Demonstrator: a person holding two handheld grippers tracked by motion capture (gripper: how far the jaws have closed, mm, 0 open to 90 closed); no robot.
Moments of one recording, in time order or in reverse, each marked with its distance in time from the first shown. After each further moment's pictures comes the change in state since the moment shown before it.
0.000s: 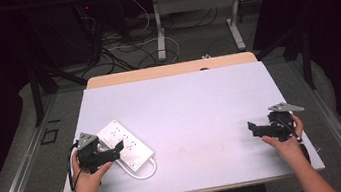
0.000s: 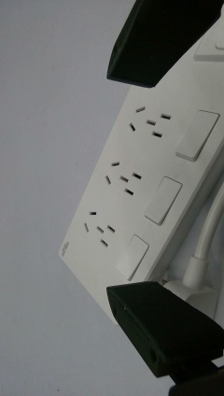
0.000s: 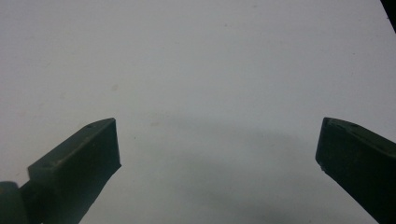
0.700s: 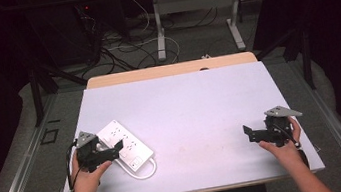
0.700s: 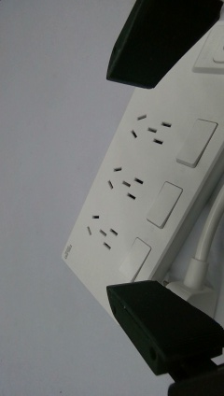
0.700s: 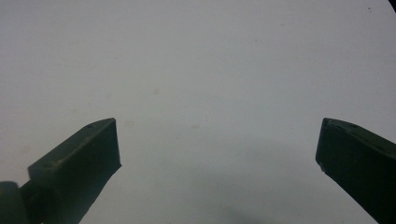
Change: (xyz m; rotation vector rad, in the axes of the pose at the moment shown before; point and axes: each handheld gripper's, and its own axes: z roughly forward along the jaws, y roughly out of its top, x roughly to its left) left arm 0.000 0.006 -0.006 0.007 -0.014 -0.004; right arm 0.023 0.000 -0.013 -0.038 0.052 -0.044
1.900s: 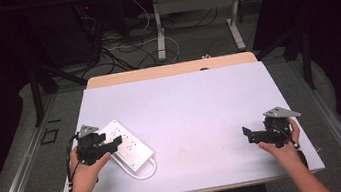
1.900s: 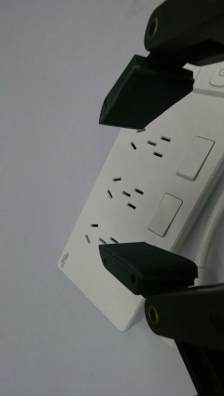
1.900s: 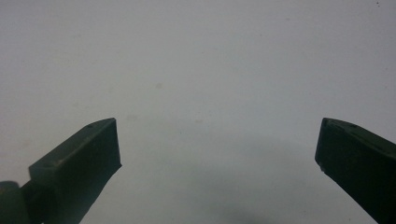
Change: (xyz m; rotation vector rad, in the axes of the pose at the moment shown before) left arm -0.007 0.025 -0.001 0.109 0.000 -0.003; right arm 0.001 -0.003 0.001 0.017 0.004 -0.005
